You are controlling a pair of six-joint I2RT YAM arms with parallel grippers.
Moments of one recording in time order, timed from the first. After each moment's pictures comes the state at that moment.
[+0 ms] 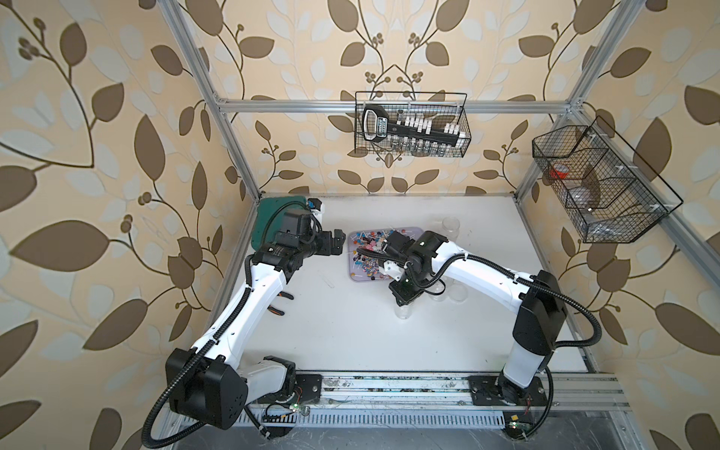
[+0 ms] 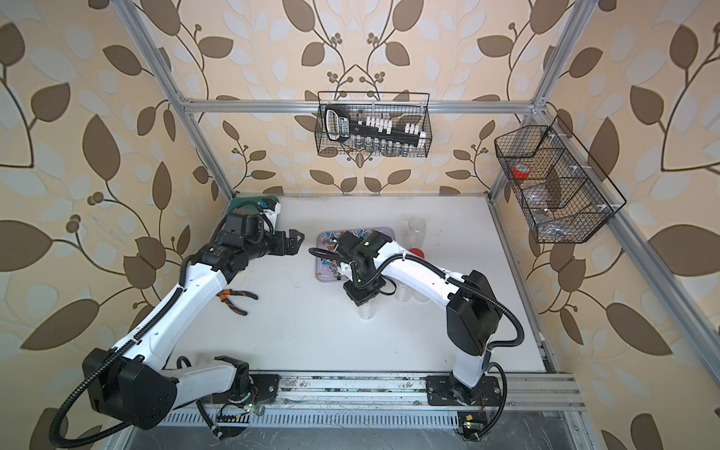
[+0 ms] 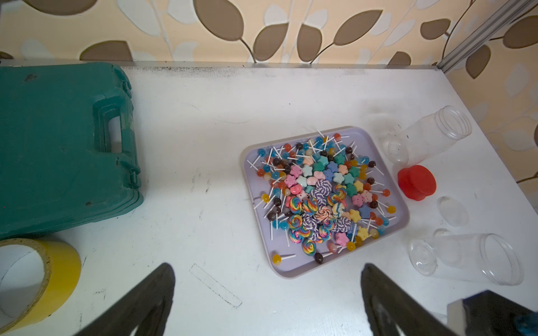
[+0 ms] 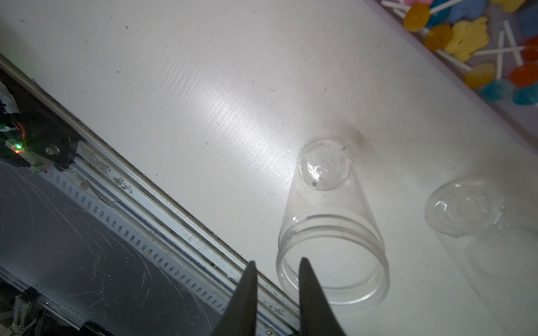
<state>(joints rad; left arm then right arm) -0.23 1.21 1.10 -0.53 0.13 -0.18 0.82 1.80 1.56 -1.24 -0.15 0.18</state>
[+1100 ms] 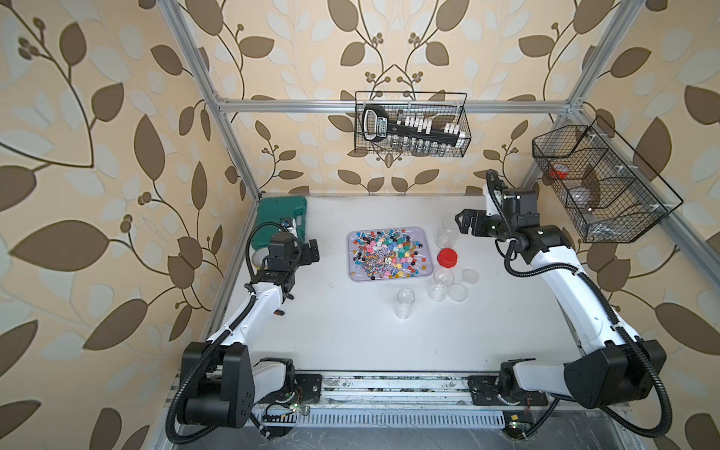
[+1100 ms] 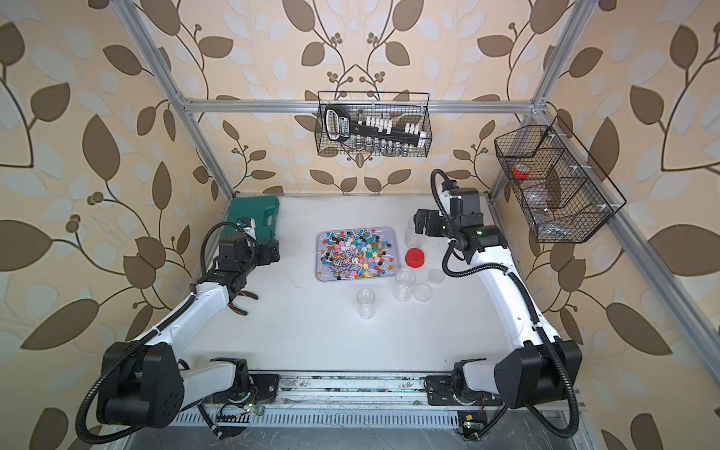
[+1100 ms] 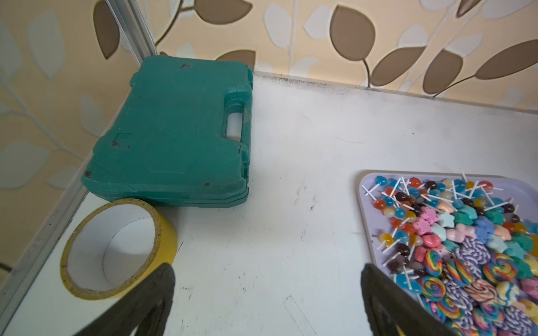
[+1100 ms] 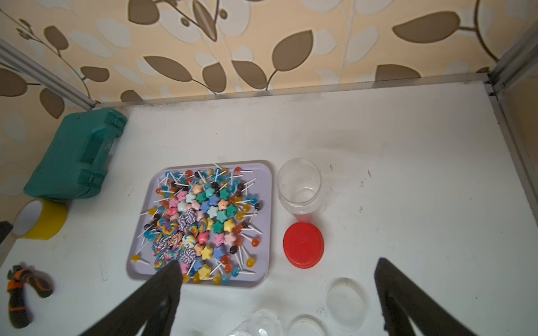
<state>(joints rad) -0.02 1.21 0.66 0.01 -0.07 -0.16 0.10 1.32 1.25 -0.56 -0.07 0.23</state>
